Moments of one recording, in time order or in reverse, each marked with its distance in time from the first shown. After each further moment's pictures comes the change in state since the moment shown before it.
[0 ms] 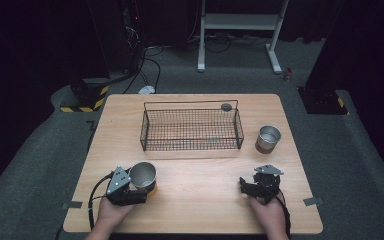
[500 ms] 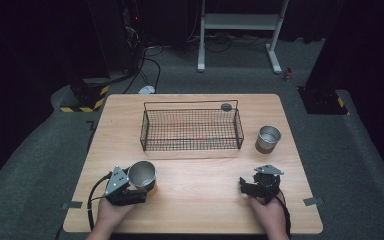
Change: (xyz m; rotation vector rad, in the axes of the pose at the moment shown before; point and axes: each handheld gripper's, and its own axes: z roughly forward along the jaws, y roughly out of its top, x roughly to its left) left arm -0.001 0.002 -0.003 -0.040 0.008 -0.010; right arm 0.000 0.000 0.000 0.002 0.004 0.003
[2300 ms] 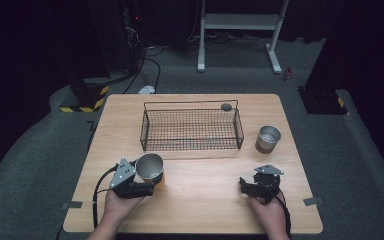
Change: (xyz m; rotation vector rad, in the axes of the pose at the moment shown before) left arm -0.007 0.030 0.016 -0.057 -0.044 -0.013; right arm 0.000 0.000 0.000 -0.001 0.002 -0.002
